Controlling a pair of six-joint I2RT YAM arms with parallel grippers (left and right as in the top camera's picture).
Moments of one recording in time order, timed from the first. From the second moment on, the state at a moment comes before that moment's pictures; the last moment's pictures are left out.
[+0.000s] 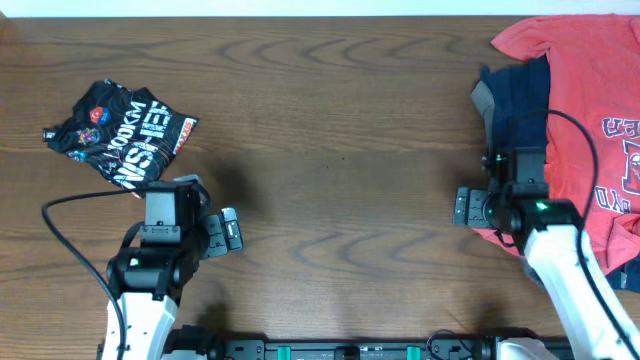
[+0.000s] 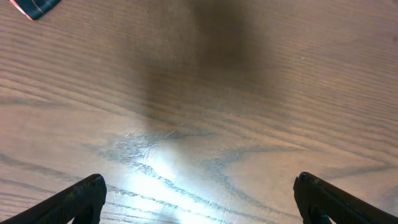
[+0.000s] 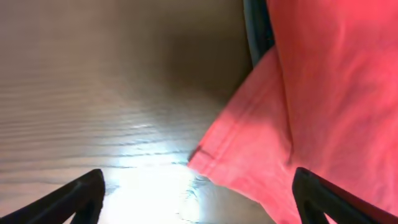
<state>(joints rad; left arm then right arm) -0.05 0.92 0.70 -0.89 0.00 -0.26 0.04 1.28 0.75 -0.69 0.09 0.15</state>
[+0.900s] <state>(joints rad) -0.05 0.93 0.70 -0.89 0.01 -0.26 0.04 1.61 0.77 -0.64 0.24 0.28</state>
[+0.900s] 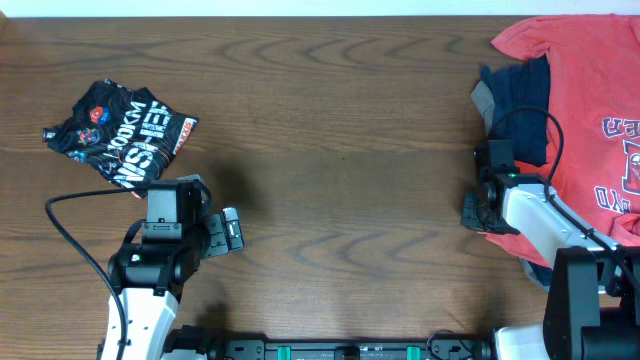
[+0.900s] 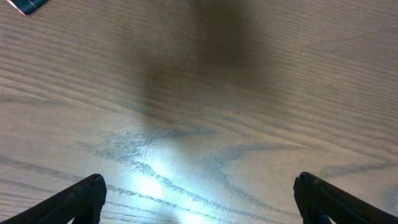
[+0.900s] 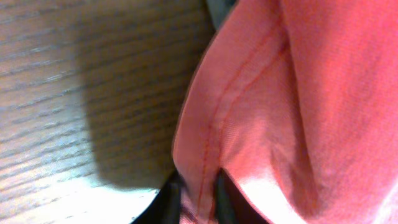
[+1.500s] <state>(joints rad) -0.05 0.93 0.70 -0.88 0.01 -0.26 0.03 1.49 1.20 -0.96 0.11 0.21</state>
